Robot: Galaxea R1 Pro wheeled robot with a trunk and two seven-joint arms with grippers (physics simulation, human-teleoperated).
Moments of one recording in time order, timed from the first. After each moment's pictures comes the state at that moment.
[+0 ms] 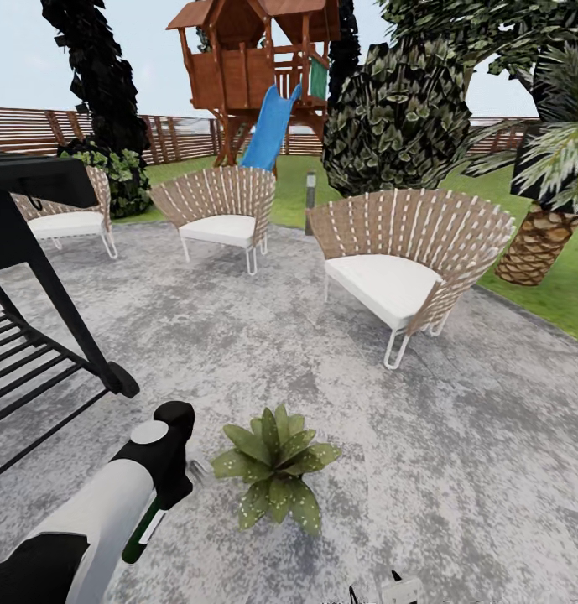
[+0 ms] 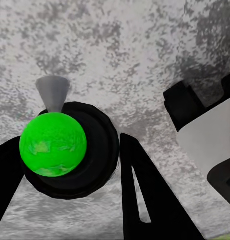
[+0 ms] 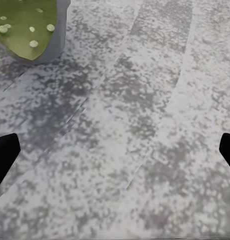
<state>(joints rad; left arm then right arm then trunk) -0.86 -0.01 -0.05 -0.56 -1.62 0.91 -1.50 -0.33 0.05 0.22 -0.07 0.11 -0.73 -0.14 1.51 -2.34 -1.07</state>
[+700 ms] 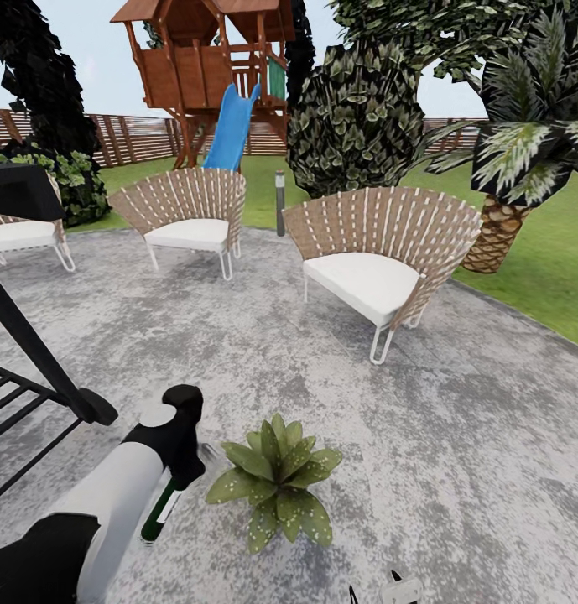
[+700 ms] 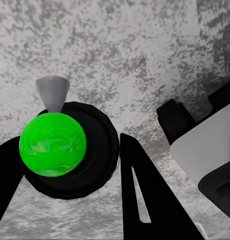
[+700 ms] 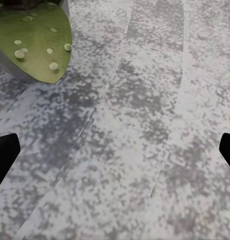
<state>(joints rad) -0.92 -0.04 -0.05 -0.56 -1.61 0.91 -1.53 -0.33 0.05 0.22 -0.07 0.11 -0.73 -0.14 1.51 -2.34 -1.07</state>
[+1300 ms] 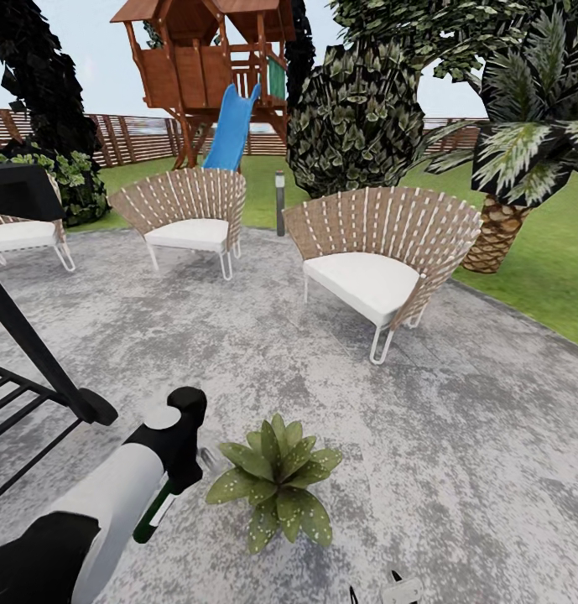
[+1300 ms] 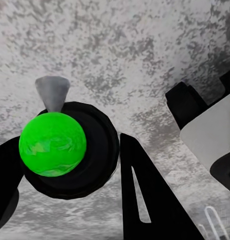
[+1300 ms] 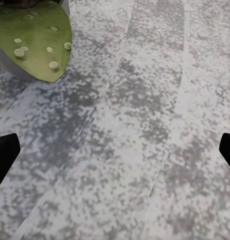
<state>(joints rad) -0.92 -0.03 -0.15 -0.55 -1.62 0.90 -1.56 -0.33 0.05 0.22 -0.07 0.11 -0.72 -0.14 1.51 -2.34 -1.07</state>
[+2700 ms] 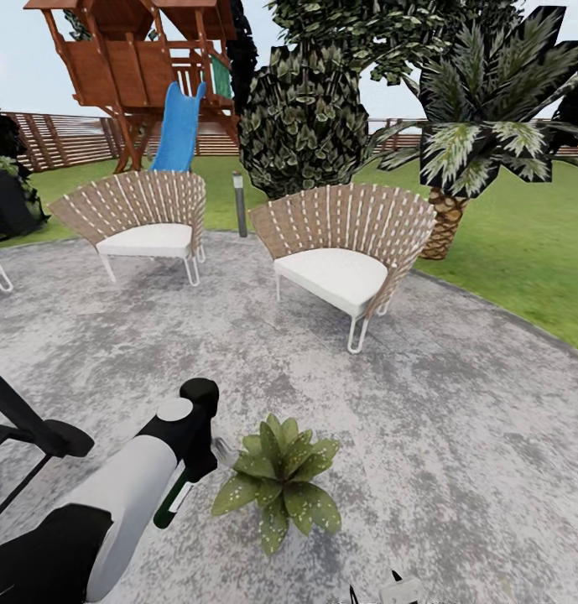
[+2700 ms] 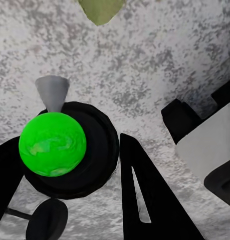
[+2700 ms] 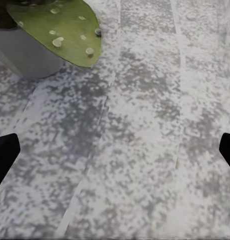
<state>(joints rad) -0.95 -0.09 -0.14 -0.57 -1.61 0.90 -1.56 -0.33 0.05 0.22 -0.07 0.10 -0.73 -0.14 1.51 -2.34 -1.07</state>
